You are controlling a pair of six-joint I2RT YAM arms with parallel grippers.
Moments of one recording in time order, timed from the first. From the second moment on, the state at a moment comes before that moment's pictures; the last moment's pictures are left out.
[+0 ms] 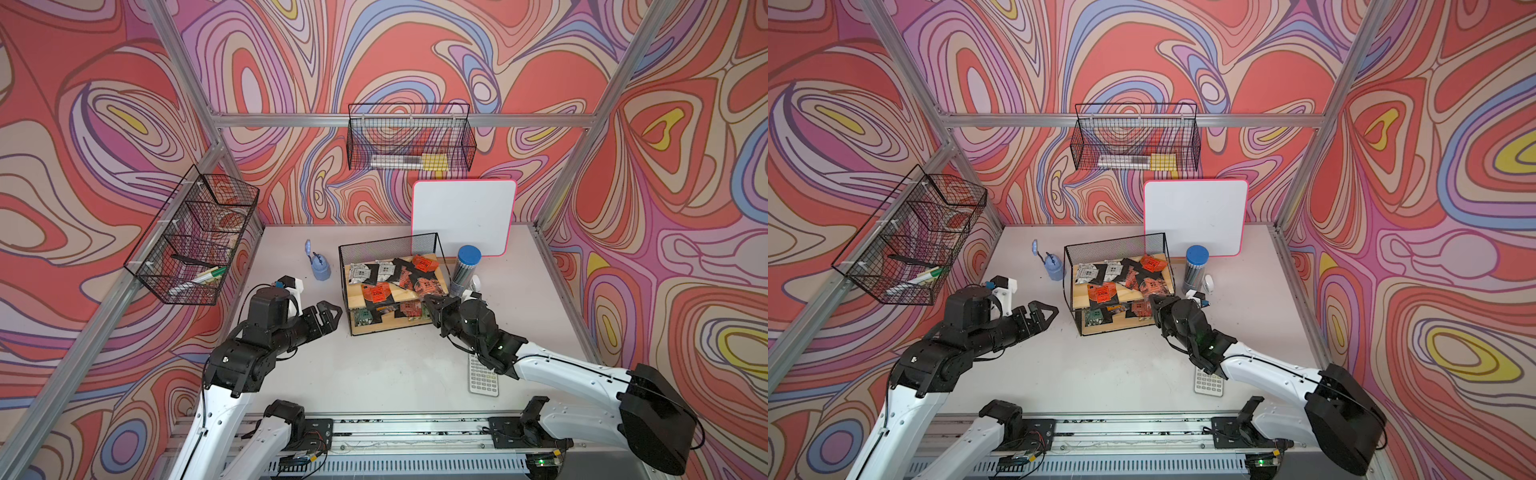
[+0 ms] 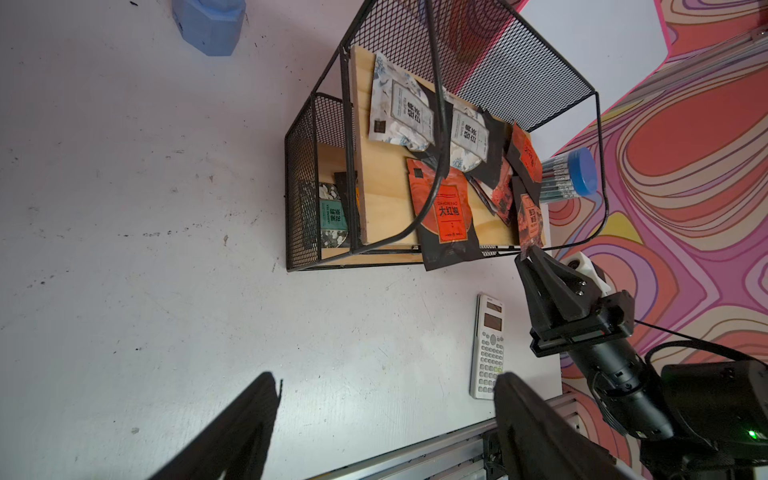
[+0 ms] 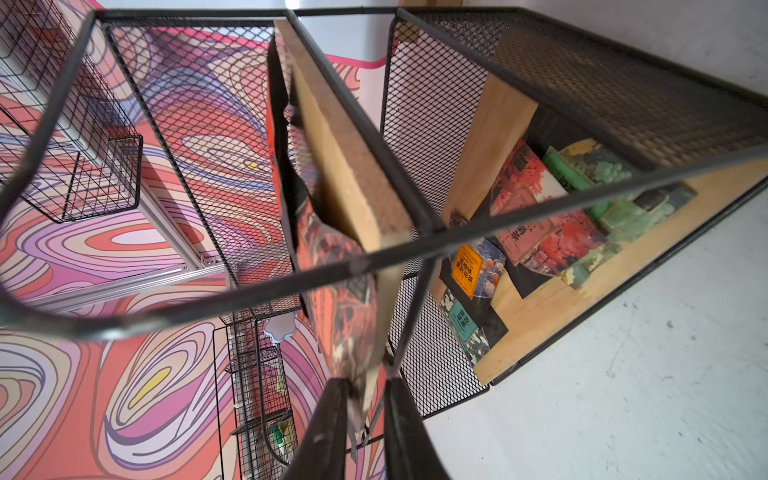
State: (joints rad) left arm -0.24 0.73 1.01 -0.99 0.26 -0.66; right arm 0.78 1.19 0.56 0.31 0.19 1.71
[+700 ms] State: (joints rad) left arm -0.24 0.72 1.01 -0.99 0.26 -0.66; right arm 0.78 1.17 0.65 0.12 0.16 1.72
